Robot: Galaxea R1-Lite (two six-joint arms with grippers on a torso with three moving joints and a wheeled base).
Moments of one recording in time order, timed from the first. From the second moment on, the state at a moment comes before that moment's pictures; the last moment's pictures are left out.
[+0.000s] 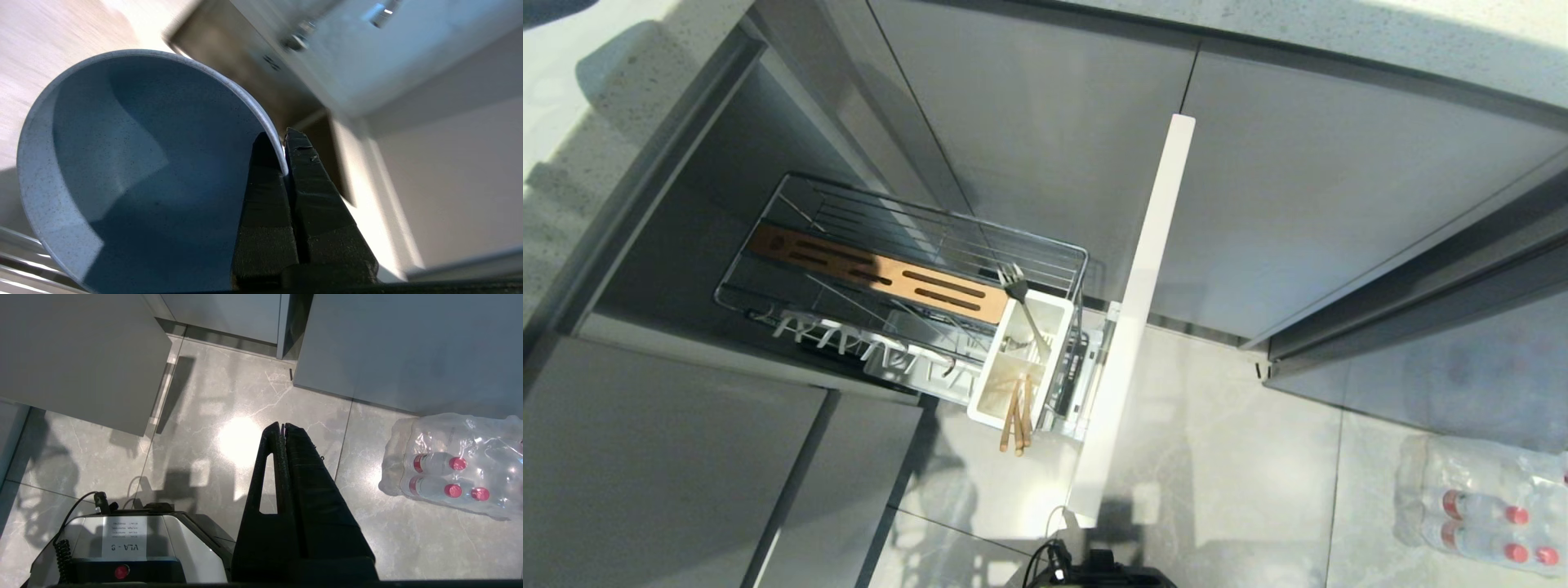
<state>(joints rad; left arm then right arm) -0.54 1.05 -1.17 -0.53 0.15 -0.45 0.00 0.00 0.00 0.00 -0.01 0.03</state>
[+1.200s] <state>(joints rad) -0.68 1.52 -1.25 -0.69 0.48 -0.83 0.00 0.00 0.00 0.00 -0.01 0.03</state>
